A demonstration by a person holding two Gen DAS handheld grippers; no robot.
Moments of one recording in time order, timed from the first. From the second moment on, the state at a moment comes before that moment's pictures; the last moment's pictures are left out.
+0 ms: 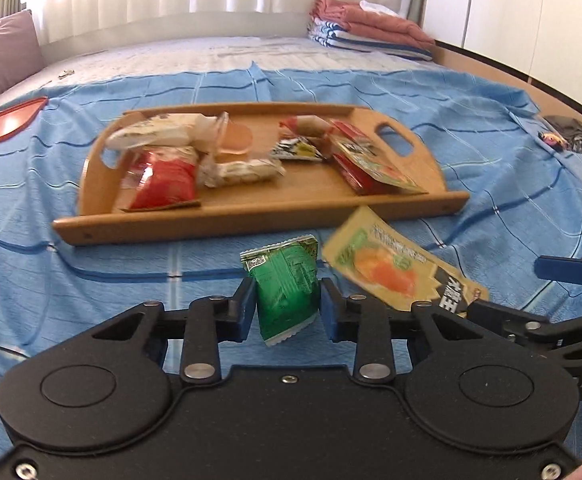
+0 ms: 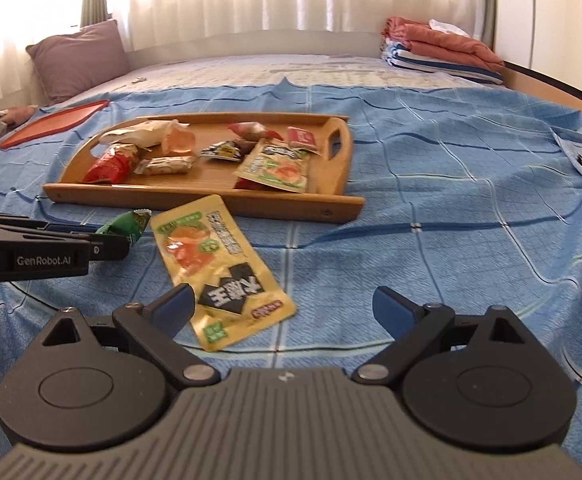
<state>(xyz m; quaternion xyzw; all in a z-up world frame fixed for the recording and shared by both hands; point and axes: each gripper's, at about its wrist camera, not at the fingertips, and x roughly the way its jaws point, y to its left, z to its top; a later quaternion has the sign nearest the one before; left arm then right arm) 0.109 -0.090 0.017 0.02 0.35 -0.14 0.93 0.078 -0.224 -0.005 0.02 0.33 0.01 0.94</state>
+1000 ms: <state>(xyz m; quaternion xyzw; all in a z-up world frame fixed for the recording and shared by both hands) 0.101 -0.039 0.003 -0.04 0.34 -0.09 0.93 0.123 -0.196 -0.036 0.00 0.38 0.08 0.92</state>
